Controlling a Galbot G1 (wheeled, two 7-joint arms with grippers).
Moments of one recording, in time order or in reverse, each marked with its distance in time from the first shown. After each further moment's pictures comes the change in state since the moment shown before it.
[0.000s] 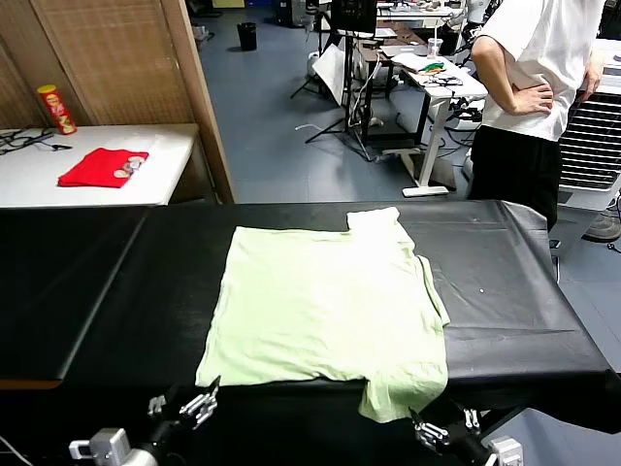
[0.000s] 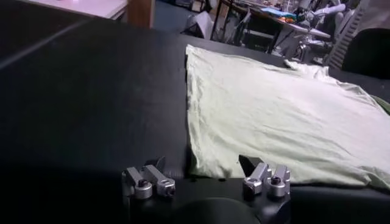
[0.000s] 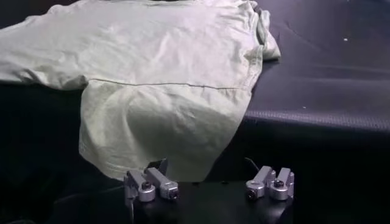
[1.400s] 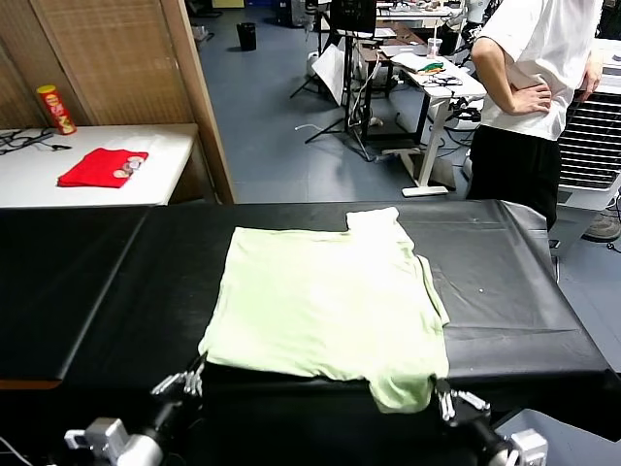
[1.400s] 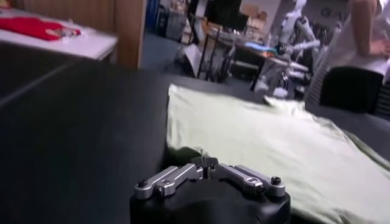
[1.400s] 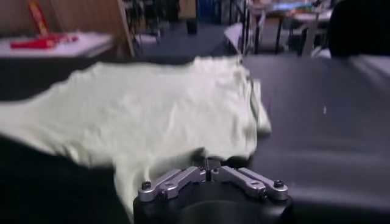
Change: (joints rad) left arm -0.089 -0.039 0.014 -0.060 0.023 -0.032 -0.007; right arm 0.171 -0.116 0.067 0.091 0.179 0.063 0.062
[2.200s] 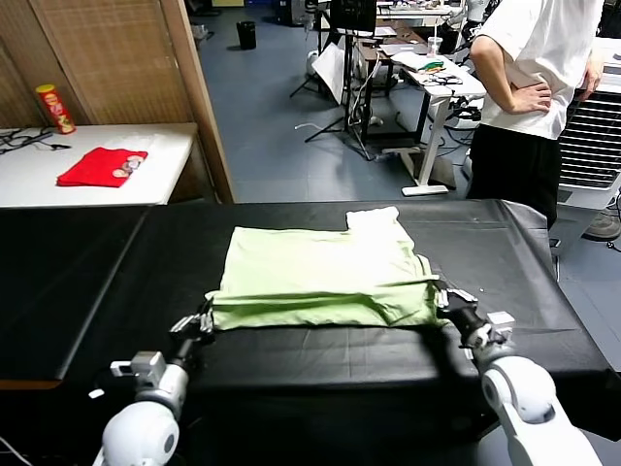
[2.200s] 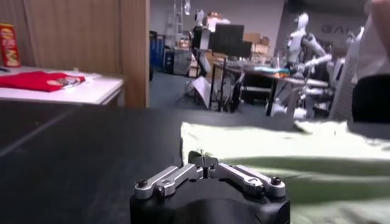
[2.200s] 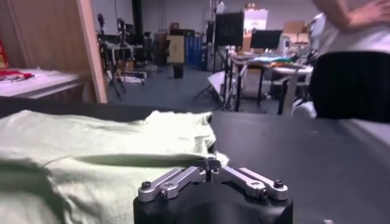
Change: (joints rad) left arm -0.389 -0.022 0.120 0.341 0.197 -0.042 0.006; right arm 0.495 -0.008 -0.225 -0.472 -0.032 0.000 -0.036
